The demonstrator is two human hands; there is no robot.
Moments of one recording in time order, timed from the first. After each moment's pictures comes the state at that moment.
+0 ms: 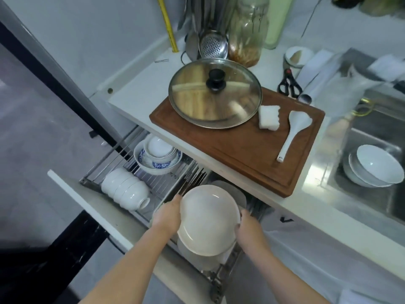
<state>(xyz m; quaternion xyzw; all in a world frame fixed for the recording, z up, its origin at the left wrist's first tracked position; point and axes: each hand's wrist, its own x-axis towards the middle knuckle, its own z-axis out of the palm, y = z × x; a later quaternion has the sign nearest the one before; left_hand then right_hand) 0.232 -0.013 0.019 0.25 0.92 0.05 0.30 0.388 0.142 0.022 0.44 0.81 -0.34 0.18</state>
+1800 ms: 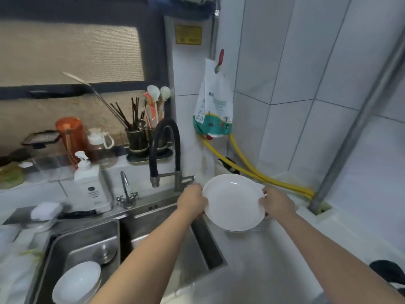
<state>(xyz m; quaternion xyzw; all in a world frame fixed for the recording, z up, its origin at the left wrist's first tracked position) 0.790 0.580 0.307 0.67 0.67 0.19 0.26 1.020 0.559 0.308 0.80 0.57 -0.14 -0.16</state>
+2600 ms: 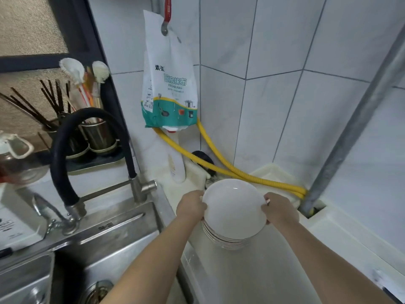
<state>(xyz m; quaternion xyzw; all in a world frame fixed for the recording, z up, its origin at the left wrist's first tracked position) 0.903 0.702 0.220 0.67 0.64 0.17 0.34 1.126 0.648 0.225 0.83 0.49 -0.20 -0.16</state>
